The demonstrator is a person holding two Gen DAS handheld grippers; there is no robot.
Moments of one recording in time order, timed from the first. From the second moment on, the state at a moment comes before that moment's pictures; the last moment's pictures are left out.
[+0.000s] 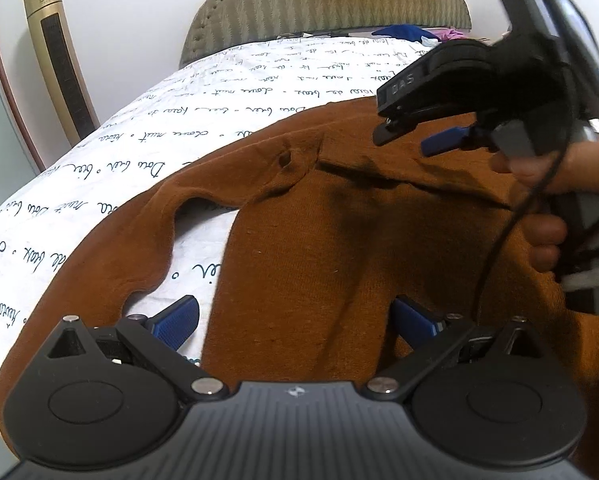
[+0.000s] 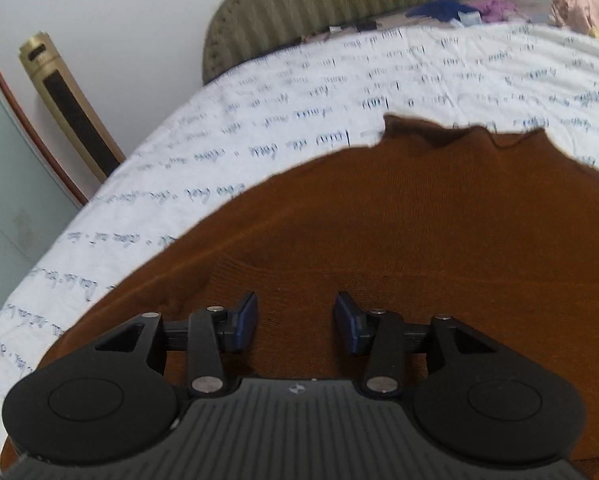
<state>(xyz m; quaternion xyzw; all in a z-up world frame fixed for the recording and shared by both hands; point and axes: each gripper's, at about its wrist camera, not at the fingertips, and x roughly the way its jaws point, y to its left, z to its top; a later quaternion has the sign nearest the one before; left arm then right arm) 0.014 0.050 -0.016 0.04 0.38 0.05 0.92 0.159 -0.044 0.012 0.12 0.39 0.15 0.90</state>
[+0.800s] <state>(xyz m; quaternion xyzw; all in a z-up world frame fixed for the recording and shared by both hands) -0.073 0.202 -0.033 -0.45 0.29 0.14 0.83 0.043 -0.030 0.040 0.02 0.29 0.22 0.93</state>
